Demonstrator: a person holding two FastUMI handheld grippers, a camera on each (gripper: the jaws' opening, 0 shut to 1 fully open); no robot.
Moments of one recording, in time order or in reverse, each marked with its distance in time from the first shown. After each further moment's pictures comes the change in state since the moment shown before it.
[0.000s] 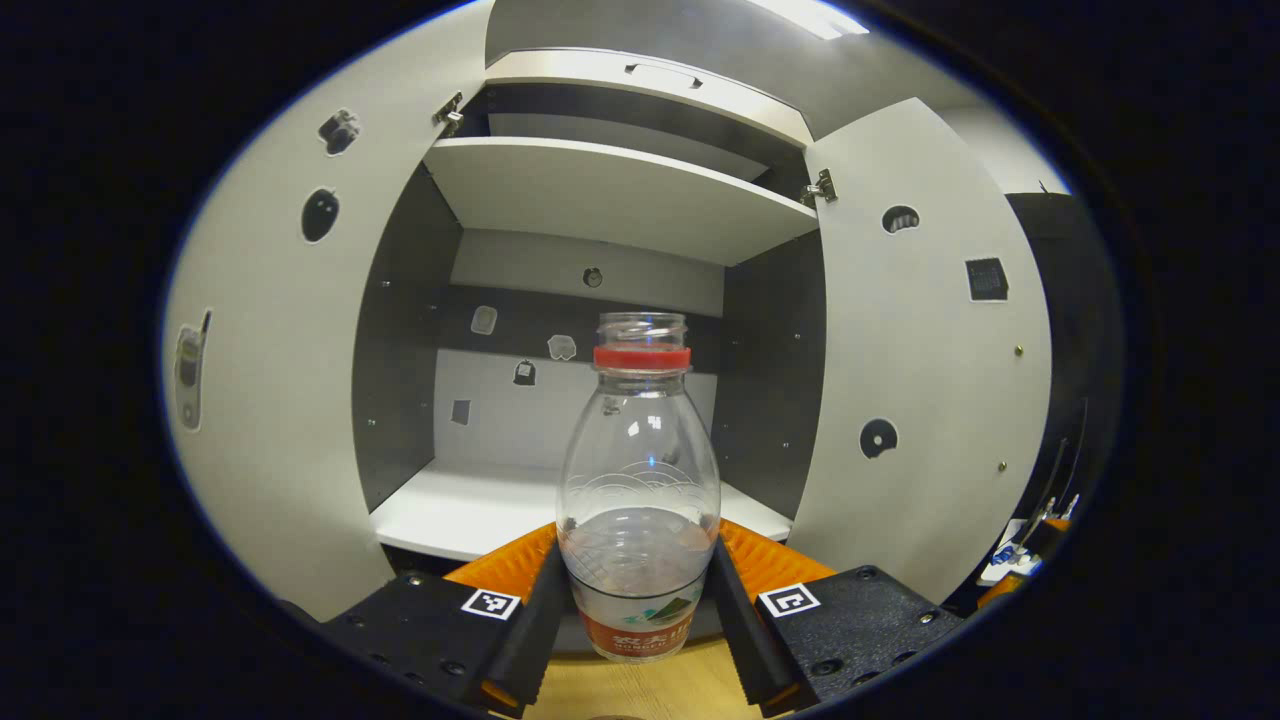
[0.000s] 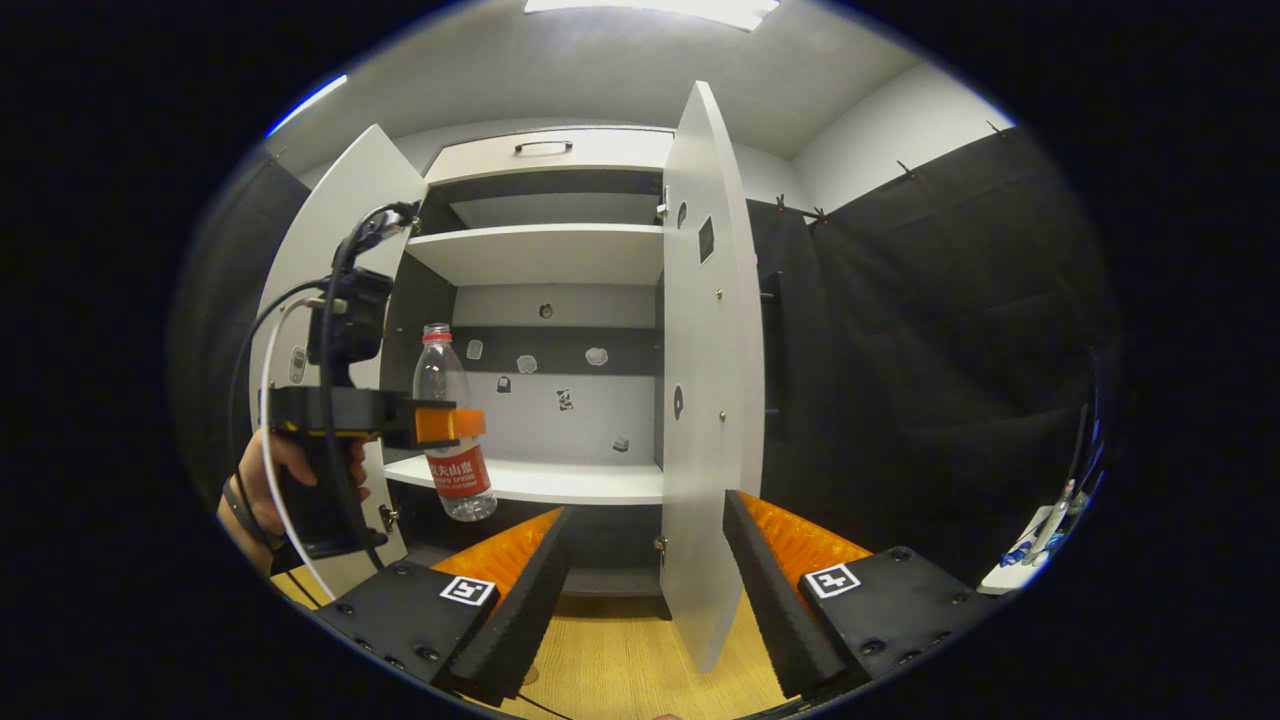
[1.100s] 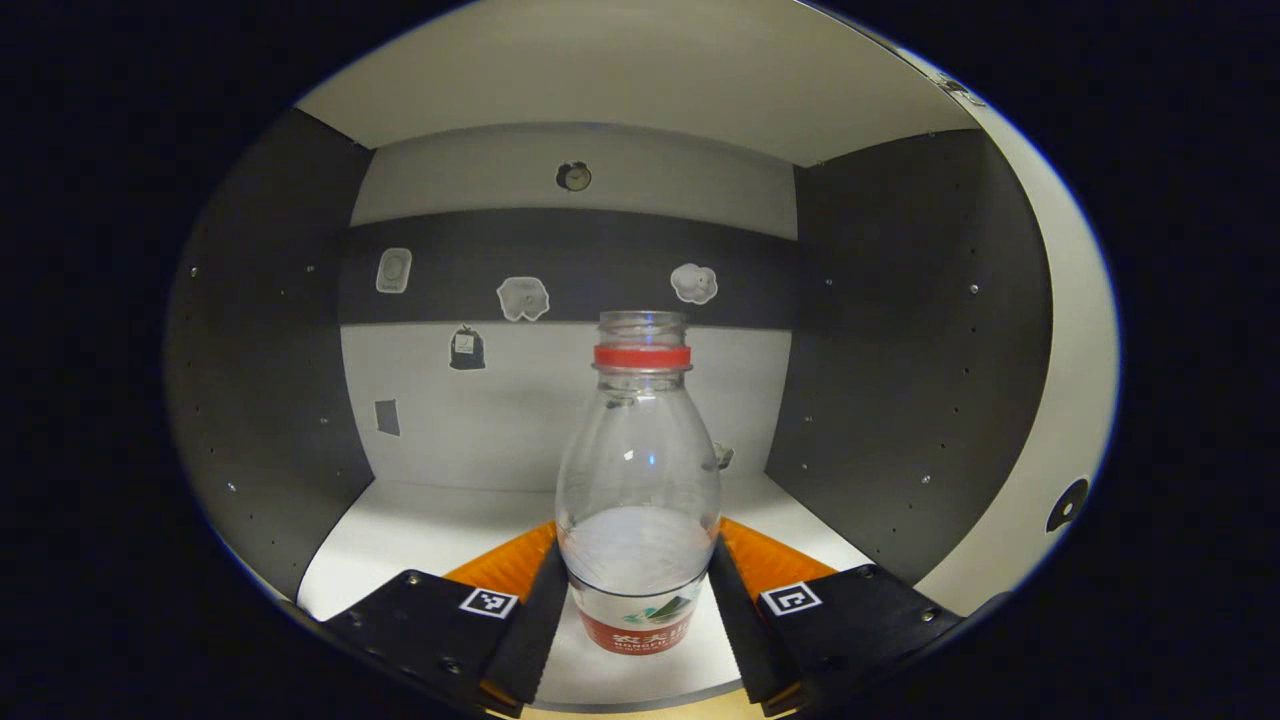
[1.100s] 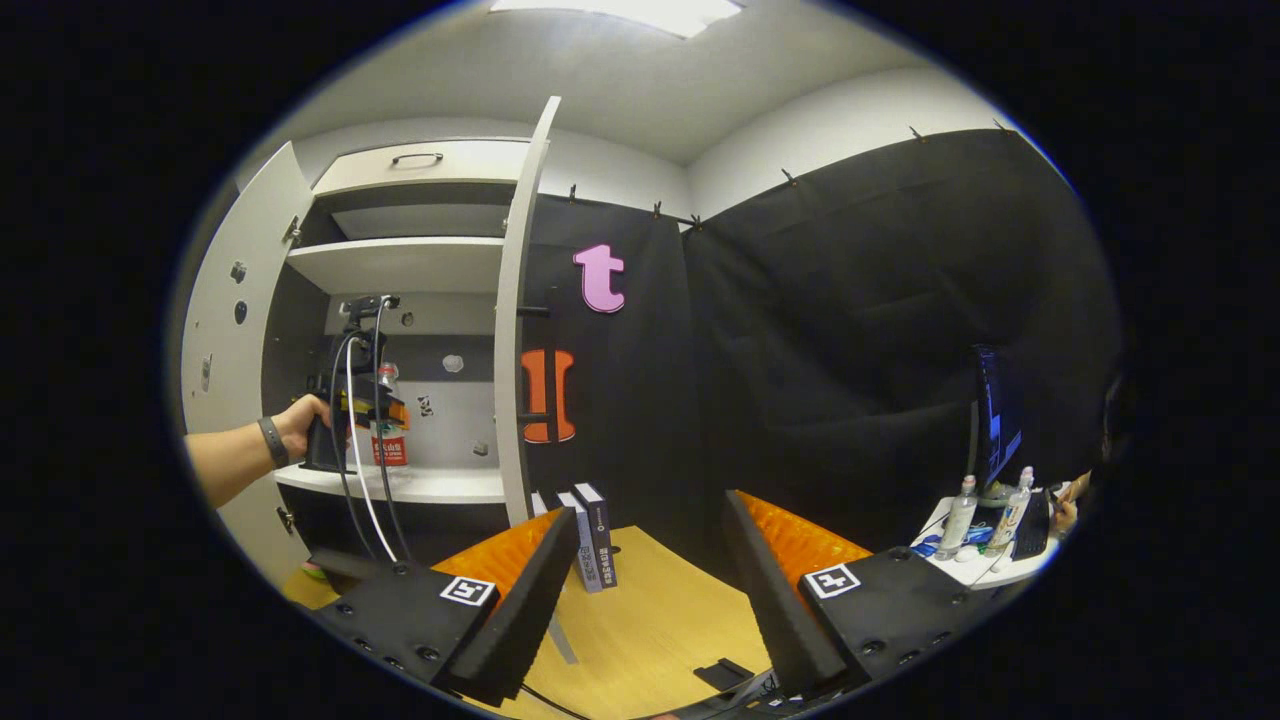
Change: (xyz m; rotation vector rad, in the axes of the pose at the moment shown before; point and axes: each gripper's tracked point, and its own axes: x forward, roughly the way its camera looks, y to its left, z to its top) left arm 0.192 0.026 -0.036 0.030 0.227 0.080; right arm -0.043 -0.133 0.002 0.020 -0.014 -0.338
